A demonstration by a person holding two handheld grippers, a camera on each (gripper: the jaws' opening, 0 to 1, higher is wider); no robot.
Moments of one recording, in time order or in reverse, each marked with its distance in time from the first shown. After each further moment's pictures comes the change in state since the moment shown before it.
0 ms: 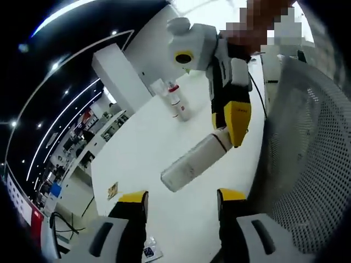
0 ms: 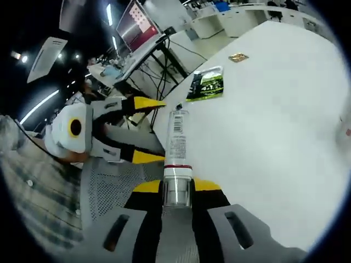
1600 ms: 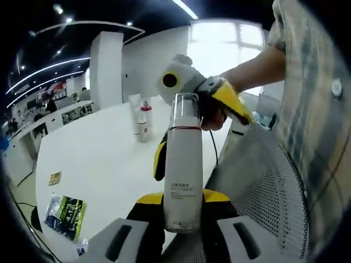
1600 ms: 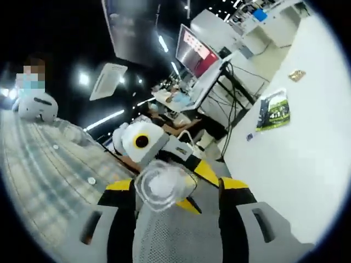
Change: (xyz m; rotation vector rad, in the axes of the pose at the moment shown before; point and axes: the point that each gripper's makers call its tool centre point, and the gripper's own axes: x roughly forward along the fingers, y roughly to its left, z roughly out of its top) left arm -0.033 -0.052 0.049 -0.447 -0.182 -0.498; right arm -0.025 0.083 0.036 -0.142 -0.294 0.510
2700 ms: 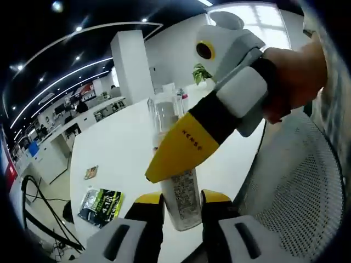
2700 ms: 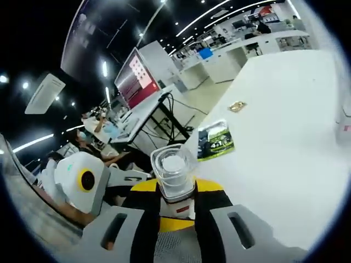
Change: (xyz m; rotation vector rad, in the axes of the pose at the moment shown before) left arm -0.008 0.058 -0.016 0.028 0.091 0.355; right arm 0.027 -0.066 0.040 0.097 -0.238 -0.646
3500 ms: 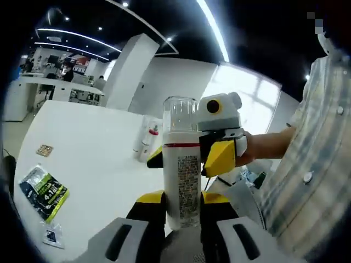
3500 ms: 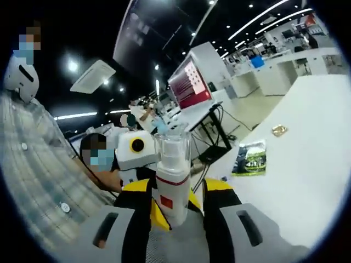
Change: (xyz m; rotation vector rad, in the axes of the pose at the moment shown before) left arm -0.043 -0.046 0.059 -0.370 -0.268 -0.507; right arm -0.052 0.056 0.024 -0.271 -0.008 0.462
